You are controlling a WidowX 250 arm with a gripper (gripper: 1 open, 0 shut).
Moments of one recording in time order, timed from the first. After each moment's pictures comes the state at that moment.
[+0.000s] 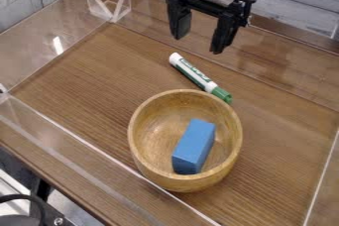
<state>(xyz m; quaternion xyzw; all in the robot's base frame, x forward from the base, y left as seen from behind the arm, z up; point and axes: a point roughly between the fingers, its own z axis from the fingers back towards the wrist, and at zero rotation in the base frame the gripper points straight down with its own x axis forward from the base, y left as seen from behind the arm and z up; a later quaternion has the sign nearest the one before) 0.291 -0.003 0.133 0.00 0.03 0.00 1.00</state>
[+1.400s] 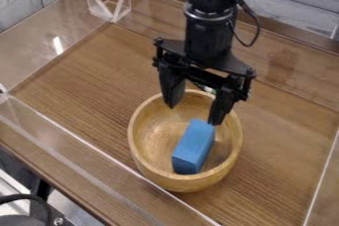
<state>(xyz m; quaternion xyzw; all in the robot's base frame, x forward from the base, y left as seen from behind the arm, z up) 0.227 -0.046 0.100 -0.01 0.04 0.01 1.00</state>
